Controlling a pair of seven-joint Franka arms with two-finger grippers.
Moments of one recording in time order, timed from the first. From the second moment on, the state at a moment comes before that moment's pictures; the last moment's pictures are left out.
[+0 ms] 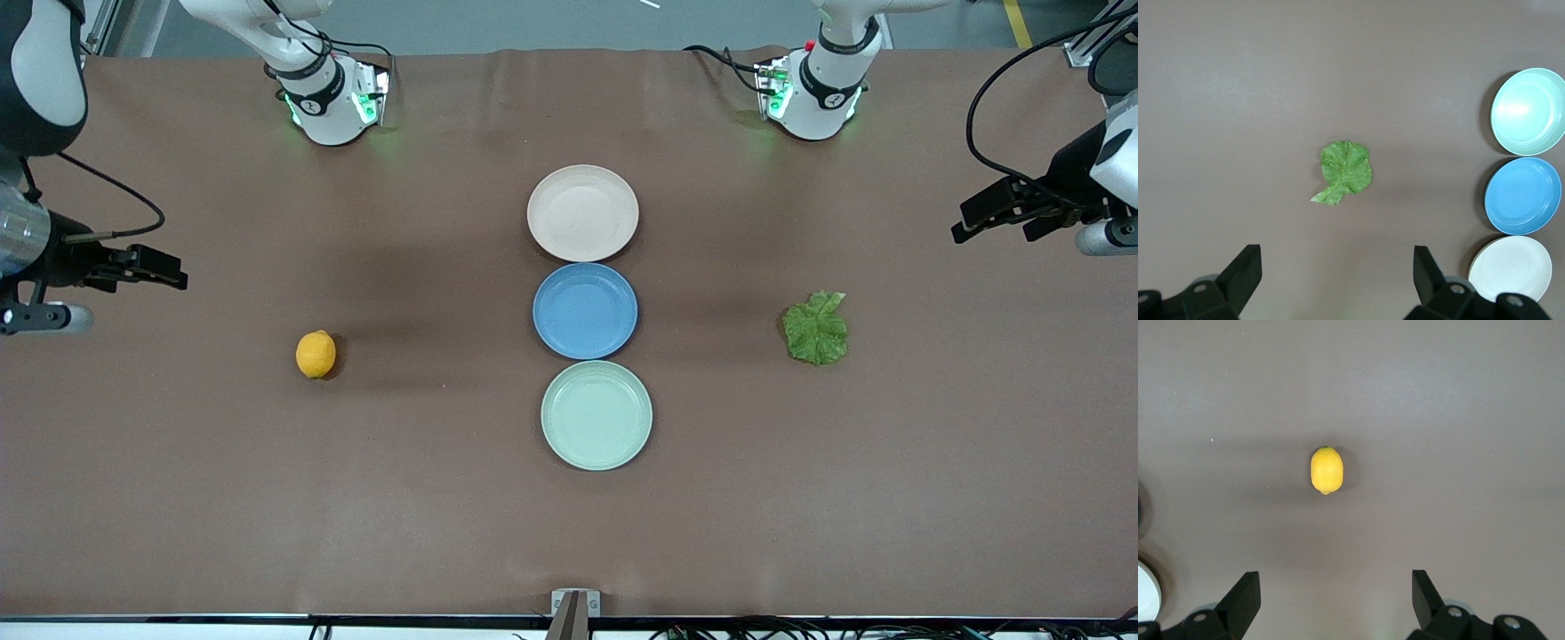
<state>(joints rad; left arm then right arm) 0.00 -0.05 -0.02 -1.66 -0.11 1.61 -0.08 0.06 0.09 -0.09 -1.61 0.03 1.59 -0.05</state>
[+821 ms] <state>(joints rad) -0.05 -0.05 0.00 -1.66 -0.07 1.61 -0.08 0.02 -0.06 -0.05 -1.73 0.03 1.60 -0.05</state>
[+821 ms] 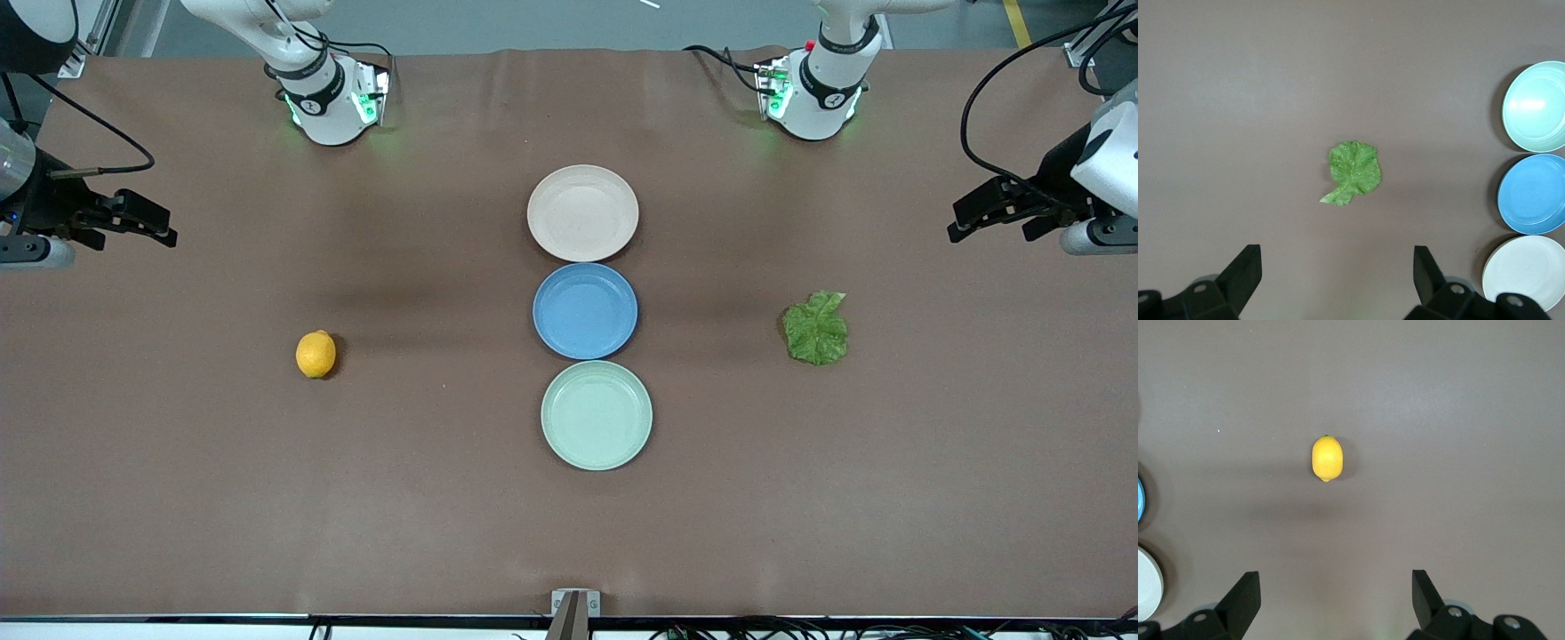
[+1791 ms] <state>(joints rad) -0.03 -0.05 0.00 -1.63 -0.05 1.62 -0.04 0.02 -0.07 -0.03 -1.73 0.01 1.61 -0.07</state>
